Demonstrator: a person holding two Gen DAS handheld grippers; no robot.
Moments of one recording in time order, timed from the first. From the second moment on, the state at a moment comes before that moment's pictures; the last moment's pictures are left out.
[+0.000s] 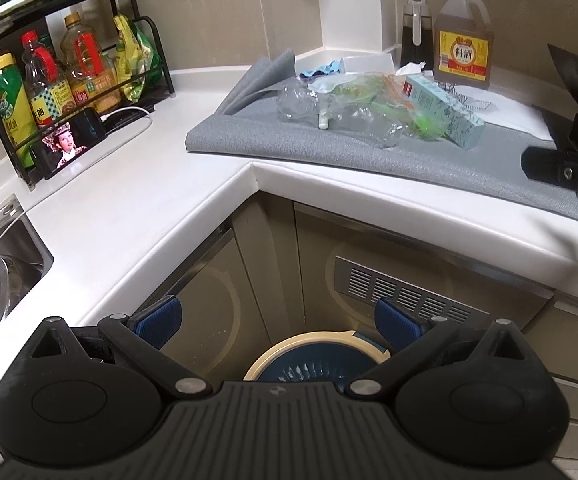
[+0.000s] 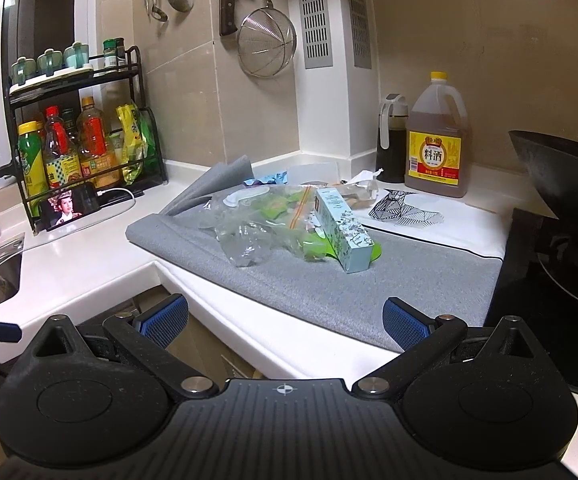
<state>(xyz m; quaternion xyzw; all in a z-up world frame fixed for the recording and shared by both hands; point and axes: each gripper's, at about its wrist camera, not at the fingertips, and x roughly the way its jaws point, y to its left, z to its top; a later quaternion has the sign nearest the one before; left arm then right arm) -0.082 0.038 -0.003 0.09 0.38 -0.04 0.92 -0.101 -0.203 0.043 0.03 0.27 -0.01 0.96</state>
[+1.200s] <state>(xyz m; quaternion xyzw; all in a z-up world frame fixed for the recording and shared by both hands) -0.016 0.027 -0.012 0.13 0.42 0.01 0.90 0.096 -0.288 -0.024 0.03 0.29 -0.07 0.95</state>
